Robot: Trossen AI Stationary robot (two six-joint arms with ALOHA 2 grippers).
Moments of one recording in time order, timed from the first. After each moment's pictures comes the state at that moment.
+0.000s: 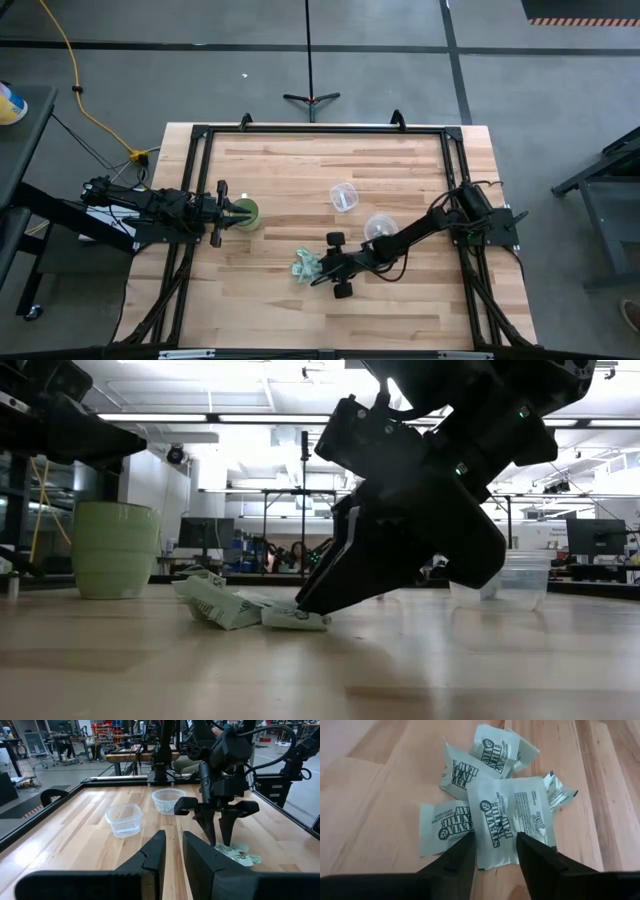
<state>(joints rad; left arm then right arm) -0.26 0.01 0.07 -0.14 -0.28 0.02 0.36 2.03 1.05 0.24 0.24 0.07</state>
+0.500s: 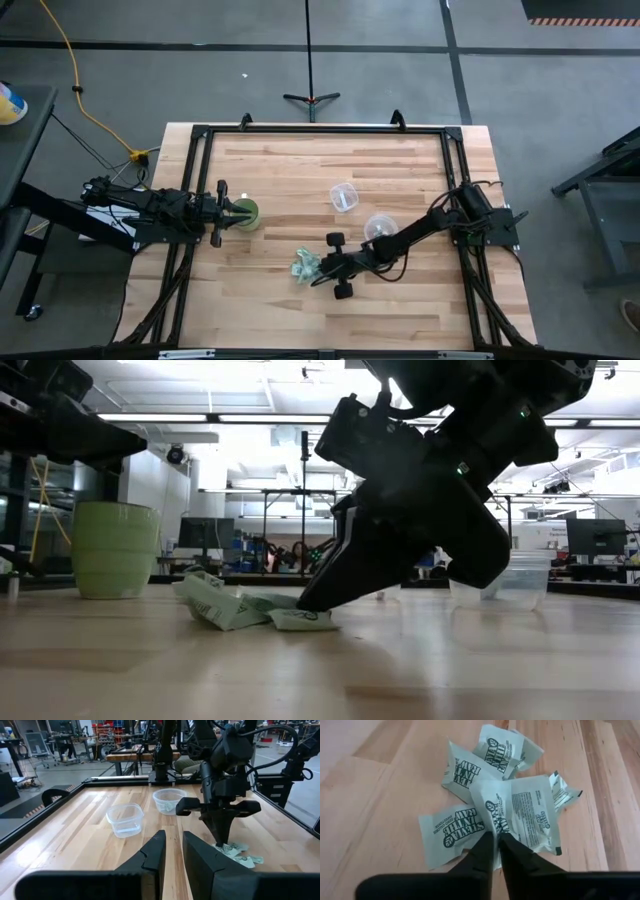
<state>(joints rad) -0.26 0.01 0.07 -0.14 -0.28 0.02 0.36 2.03 1.05 0.24 0.23 0.07</state>
